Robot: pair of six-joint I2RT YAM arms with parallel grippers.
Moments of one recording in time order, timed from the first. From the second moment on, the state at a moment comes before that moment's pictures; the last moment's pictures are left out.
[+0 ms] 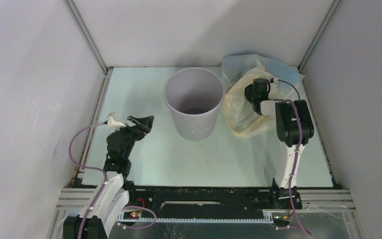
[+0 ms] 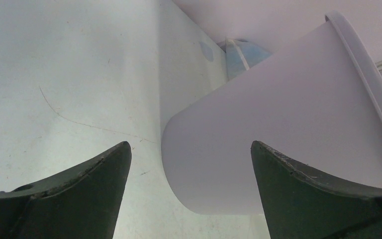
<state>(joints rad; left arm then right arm) -0.05 0.70 0.18 0.42 0.14 -0.84 0.11 2.08 1.18 0.40 0.14 1.14</state>
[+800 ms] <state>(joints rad) -0.10 0.66 0.18 0.40 0.14 -0.74 0.02 1.29 0.83 0.11 0.14 0.95</state>
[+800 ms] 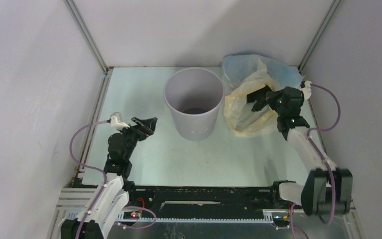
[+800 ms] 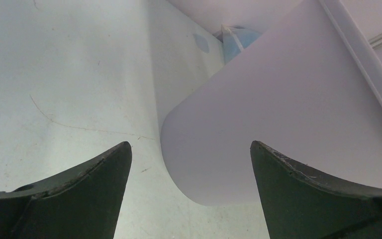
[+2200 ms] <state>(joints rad) -0.23 0.63 0.08 0.45 0.41 -0.63 1.07 1.23 0.98 0.01 0.13 0.45</state>
